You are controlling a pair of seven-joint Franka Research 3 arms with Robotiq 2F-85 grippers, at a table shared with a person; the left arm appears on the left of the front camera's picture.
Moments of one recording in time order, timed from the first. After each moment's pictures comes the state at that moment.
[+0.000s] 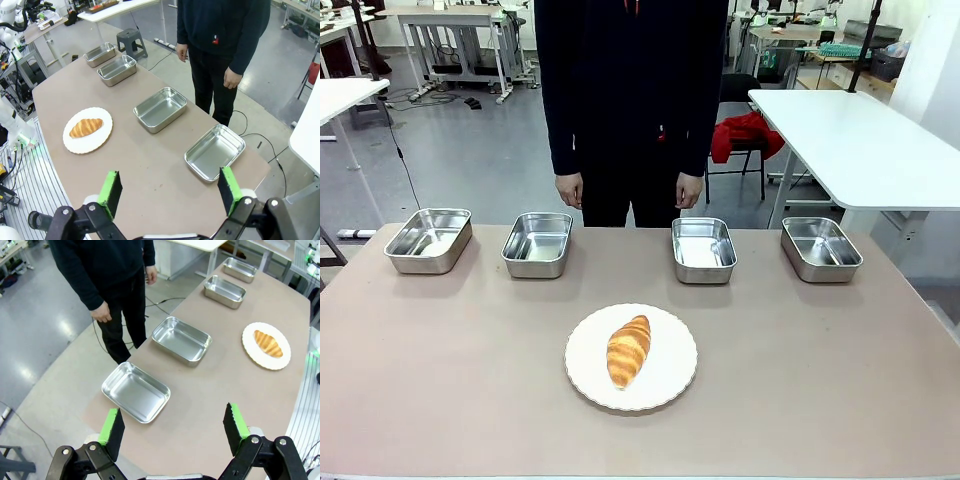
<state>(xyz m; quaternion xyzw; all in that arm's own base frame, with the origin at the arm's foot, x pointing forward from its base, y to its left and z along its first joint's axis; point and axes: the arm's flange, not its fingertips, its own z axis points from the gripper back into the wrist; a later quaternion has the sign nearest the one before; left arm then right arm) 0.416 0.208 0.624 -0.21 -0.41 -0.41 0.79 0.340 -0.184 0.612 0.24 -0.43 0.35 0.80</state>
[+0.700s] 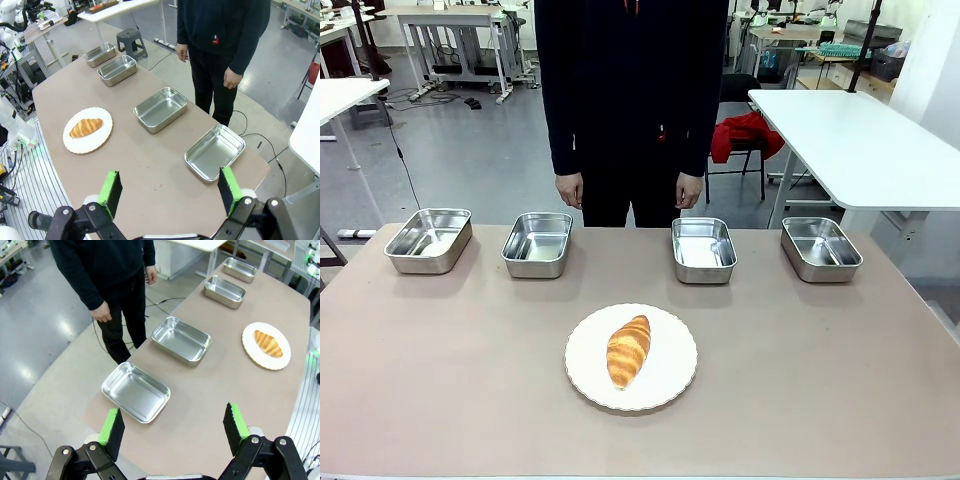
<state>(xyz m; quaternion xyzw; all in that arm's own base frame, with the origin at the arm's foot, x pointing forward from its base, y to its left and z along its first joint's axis) 0.416 0.208 0.624 -0.21 -0.41 -0.41 0.79 0.340 -0.184 0.612 0.24 -0.43 0.35 0.80</state>
